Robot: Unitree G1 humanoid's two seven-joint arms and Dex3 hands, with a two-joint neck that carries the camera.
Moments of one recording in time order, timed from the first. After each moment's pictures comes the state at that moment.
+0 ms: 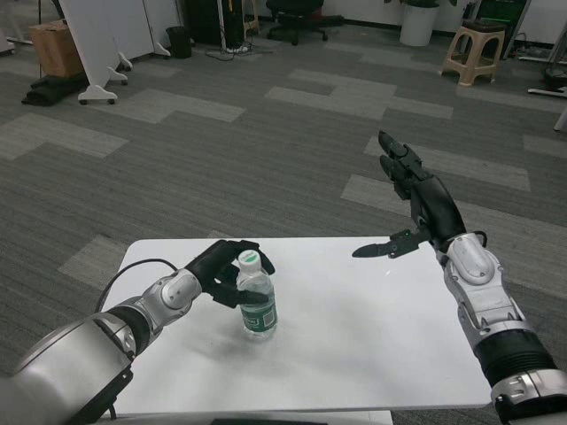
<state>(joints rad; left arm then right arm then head) -0.66 0.14 -0.56 1.38 0.12 -0.60 0.07 -0.33 -0.38 0.08 0.46 0.16 -0.45 0.17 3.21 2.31</state>
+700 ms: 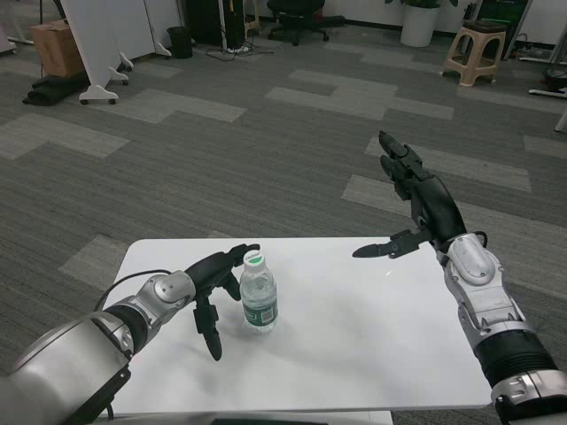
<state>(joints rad) -0.66 0.15 -0.56 1.37 -0.07 -0.45 -0.22 -0.33 -0.38 0.08 0.46 0.16 -0.45 0.17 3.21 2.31</state>
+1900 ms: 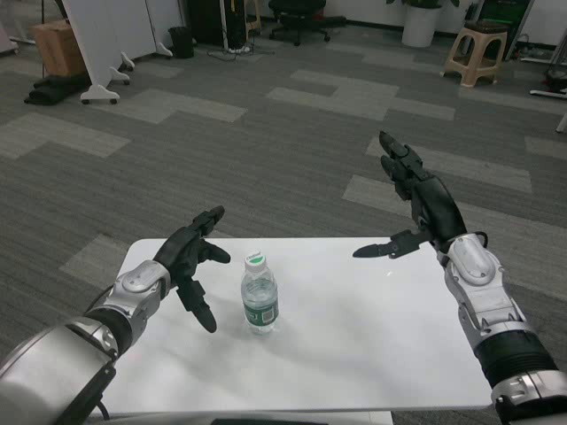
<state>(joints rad) -0.61 0.20 -0.38 1.30 -0.43 -0.51 -0.28 -0.33 -0.38 0.08 0.46 0.16 -0.45 0.17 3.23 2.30</state>
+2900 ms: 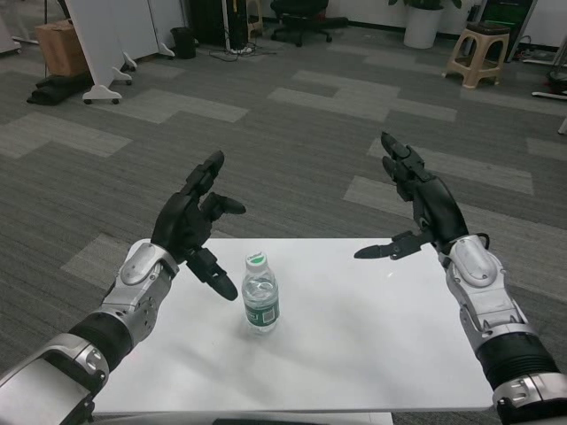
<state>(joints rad) -0.47 0.26 -0.37 0.82 -0.69 -0.57 -0.29 -0.34 -0.38 0.08 0.46 0.16 -0.45 0.17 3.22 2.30</state>
